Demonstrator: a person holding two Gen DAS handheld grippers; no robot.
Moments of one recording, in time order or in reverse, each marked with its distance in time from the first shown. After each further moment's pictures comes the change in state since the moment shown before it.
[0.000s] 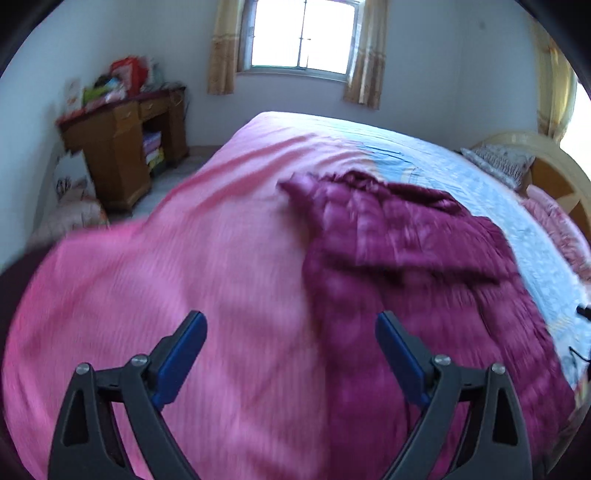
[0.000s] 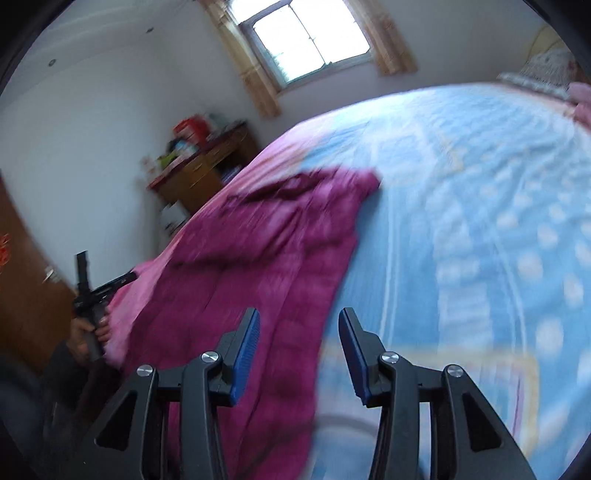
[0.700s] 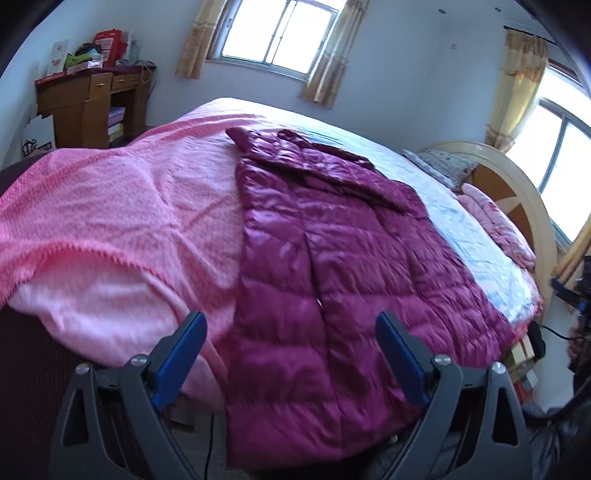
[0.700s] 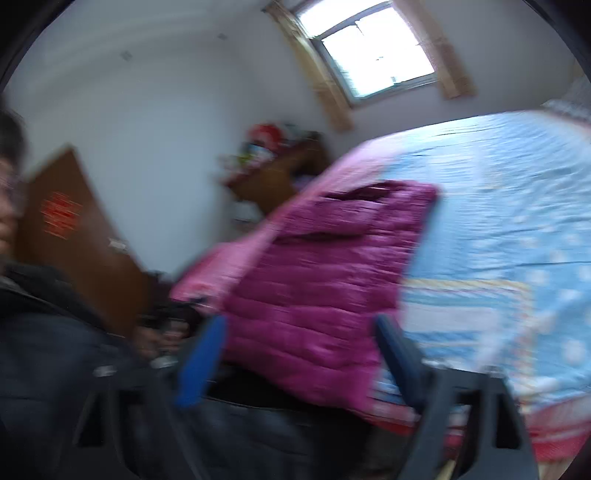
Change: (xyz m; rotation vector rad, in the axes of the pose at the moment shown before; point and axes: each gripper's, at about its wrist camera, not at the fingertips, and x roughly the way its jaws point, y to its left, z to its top) left arm -0.076 -0.017 -0.117 -0.029 0.014 -0.259; right arm -0.108 0.049 -0.076 -0.103 -0.101 0.104
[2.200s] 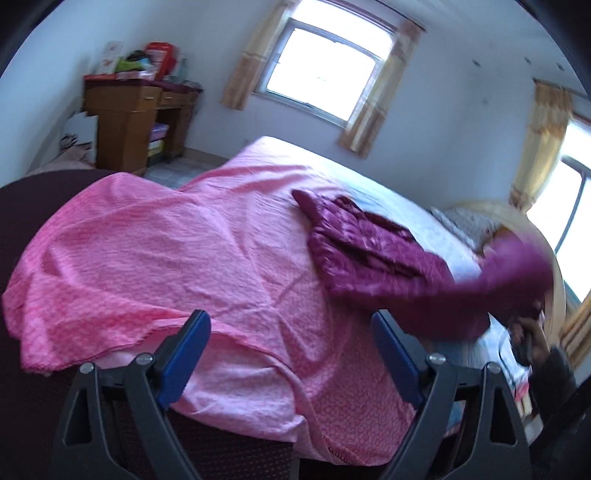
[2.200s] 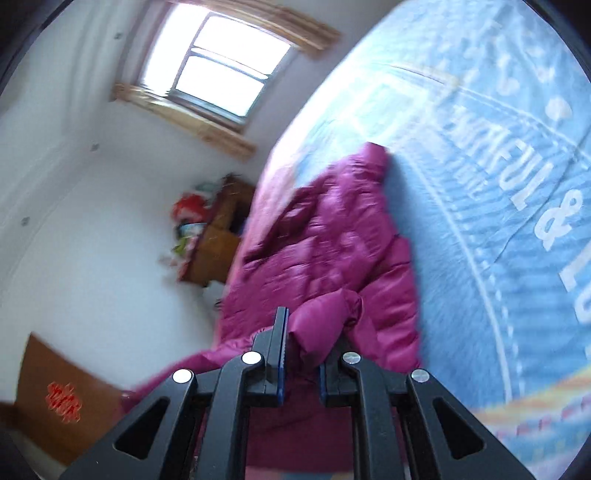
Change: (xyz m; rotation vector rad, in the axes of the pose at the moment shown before) left arm -0.044 0.069 0.042 -0.109 -0.165 0.073; right arm 0.229 -0.129 0.093 0.657 -0.070 -0.004
